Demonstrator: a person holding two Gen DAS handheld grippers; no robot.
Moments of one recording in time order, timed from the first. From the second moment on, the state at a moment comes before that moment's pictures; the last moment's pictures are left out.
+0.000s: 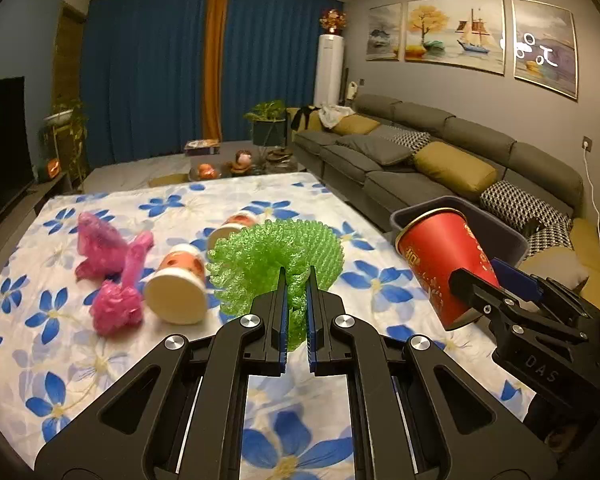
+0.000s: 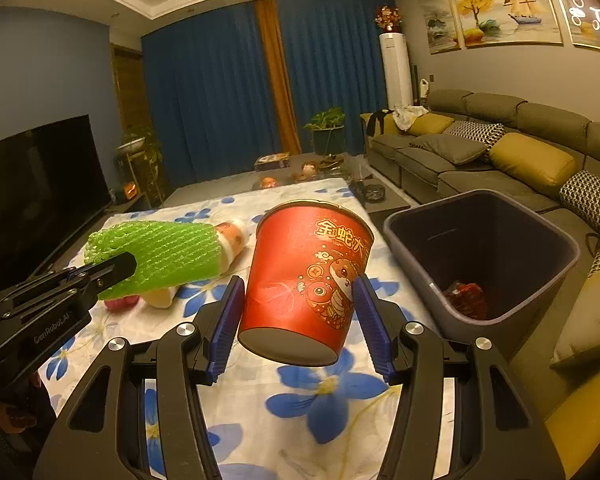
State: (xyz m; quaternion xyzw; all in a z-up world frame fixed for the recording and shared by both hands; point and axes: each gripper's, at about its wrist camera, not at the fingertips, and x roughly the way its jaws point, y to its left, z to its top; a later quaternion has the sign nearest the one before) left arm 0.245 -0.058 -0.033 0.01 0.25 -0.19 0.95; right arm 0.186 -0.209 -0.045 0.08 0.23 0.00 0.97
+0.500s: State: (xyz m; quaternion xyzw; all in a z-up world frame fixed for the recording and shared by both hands) left arm 0.262 -0.160 -0.007 0.03 0.22 -0.26 0.94; right arm 0.190 -0.298 -0.024 0.10 0.19 -0.09 0.97
